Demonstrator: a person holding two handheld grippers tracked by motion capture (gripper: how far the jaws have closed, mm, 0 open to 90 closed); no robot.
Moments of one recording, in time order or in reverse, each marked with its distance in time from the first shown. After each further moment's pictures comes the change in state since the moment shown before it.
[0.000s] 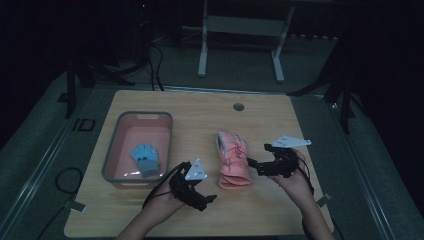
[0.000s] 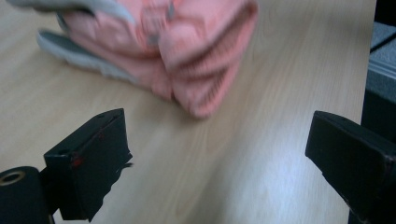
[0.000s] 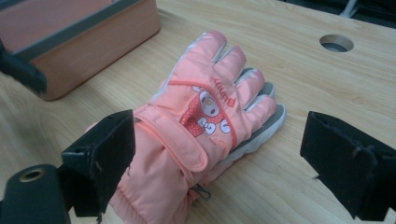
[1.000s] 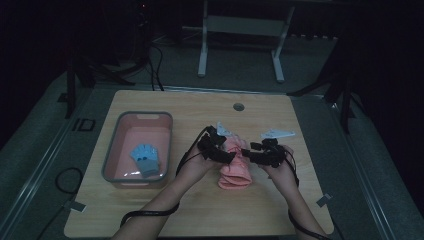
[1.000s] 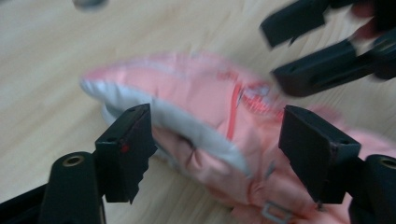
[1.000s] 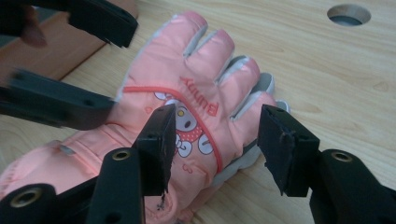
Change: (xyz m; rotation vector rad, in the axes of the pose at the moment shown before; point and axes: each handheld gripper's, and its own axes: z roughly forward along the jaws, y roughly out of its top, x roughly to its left) left arm 0.061 0.072 0.081 0.084 0.147 -0.173; right arm -0.020 0.000 0.051 0.066 -0.003 0.082
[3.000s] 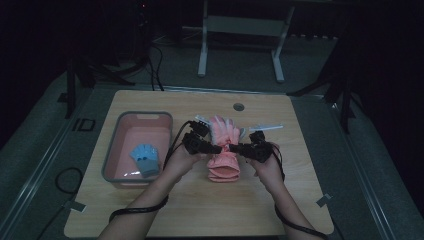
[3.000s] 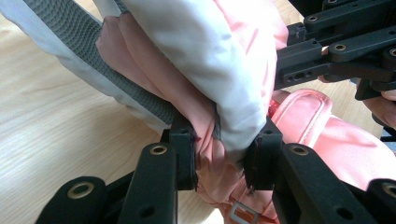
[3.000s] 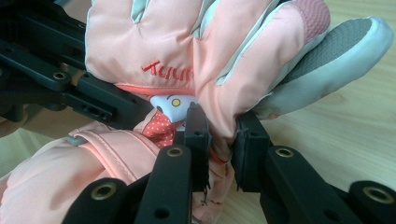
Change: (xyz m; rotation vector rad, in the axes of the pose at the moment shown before) left arm 0.047 -0.009 -0.036 0.041 -0.236 -0.260; right arm 0.027 0.028 0.019 0.038 0.117 0.146
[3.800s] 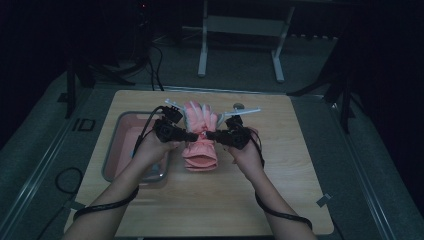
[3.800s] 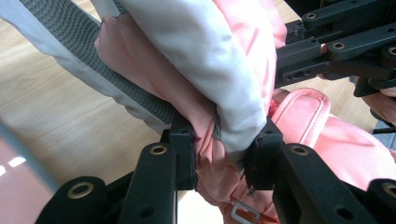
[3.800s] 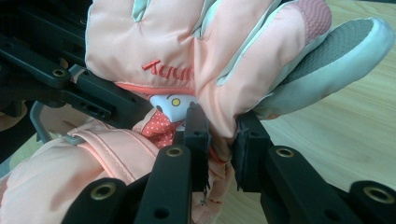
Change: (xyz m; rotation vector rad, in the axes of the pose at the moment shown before) left arm 0.024 0.002 -0.088 -0.017 0.062 0.004; right arm 0.063 0.057 0.019 -0.020 0.051 -0.062
